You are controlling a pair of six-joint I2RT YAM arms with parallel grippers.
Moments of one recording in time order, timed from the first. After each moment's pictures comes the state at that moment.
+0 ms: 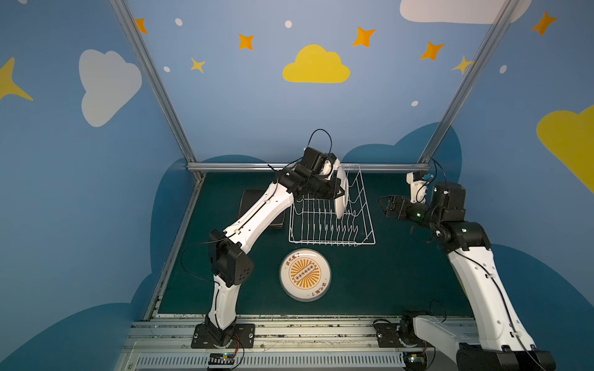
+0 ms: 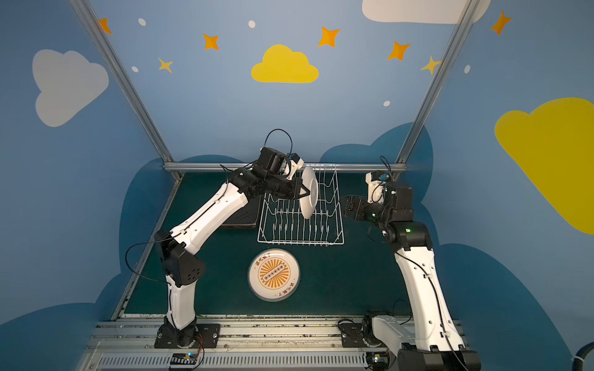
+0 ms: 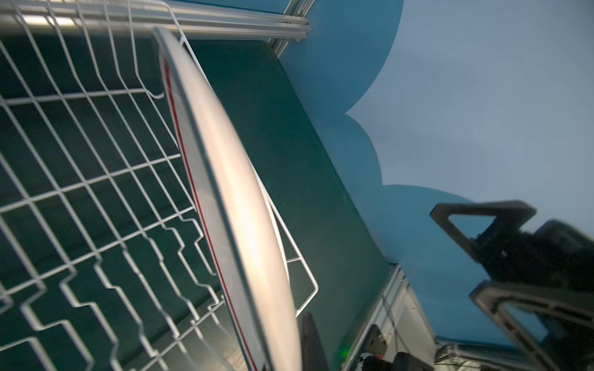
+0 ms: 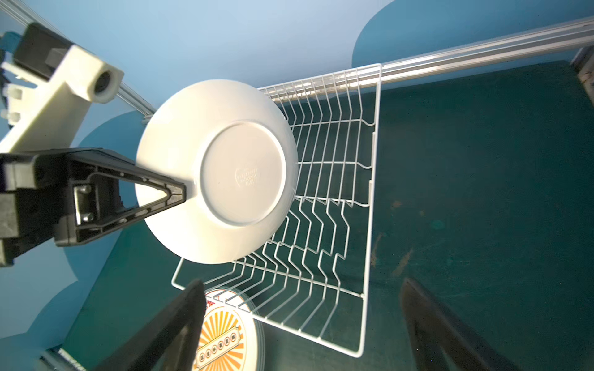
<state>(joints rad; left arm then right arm) -0.65 1.97 2.15 -0.84 0.39 -0.41 0.09 1.10 1.26 -0.71 -0.40 0.24</state>
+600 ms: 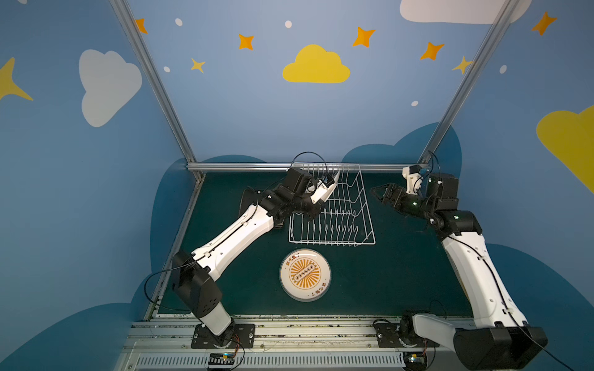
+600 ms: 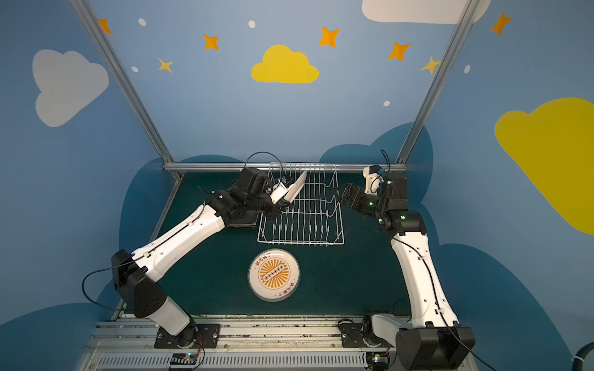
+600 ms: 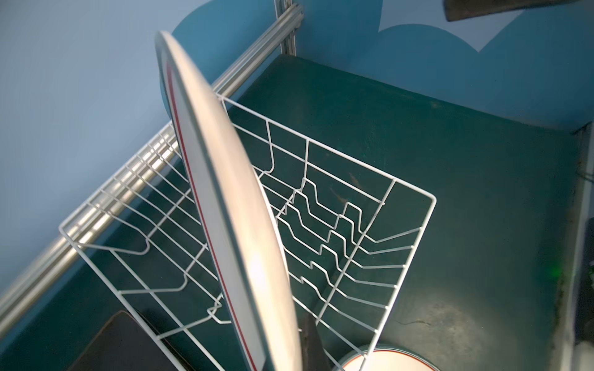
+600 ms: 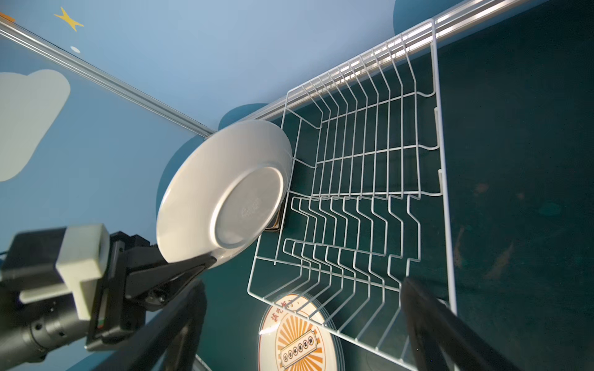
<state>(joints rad) -0.67 1.60 1.56 -0.58 0.16 0.33 0.09 1.20 1.29 -0.63 -0.56 0.53</state>
